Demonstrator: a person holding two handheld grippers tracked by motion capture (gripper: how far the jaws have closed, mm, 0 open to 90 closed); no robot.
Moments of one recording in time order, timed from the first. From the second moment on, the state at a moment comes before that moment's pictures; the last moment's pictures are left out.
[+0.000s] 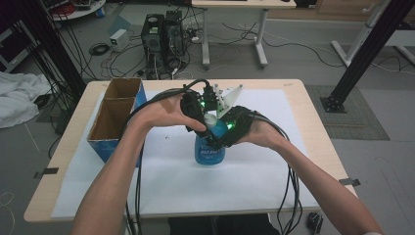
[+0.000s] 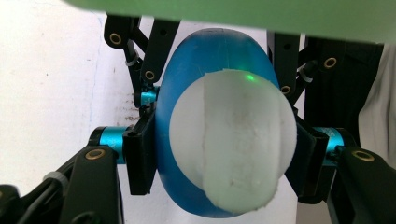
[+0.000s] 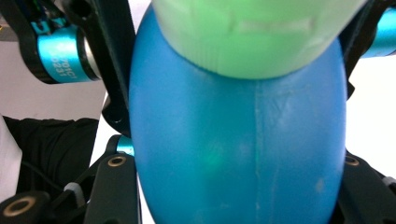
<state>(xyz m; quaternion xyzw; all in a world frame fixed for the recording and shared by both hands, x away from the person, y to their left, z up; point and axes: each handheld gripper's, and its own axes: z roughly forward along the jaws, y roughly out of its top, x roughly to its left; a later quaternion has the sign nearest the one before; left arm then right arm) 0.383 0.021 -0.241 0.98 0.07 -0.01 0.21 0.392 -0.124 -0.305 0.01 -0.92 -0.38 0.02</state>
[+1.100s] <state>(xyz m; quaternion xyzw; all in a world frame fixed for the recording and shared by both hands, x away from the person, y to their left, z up) 0.383 0.028 -0.238 0.98 0.08 0.00 0.20 0.394 -0.131 -0.309 0.00 -0.92 -0.38 0.02</state>
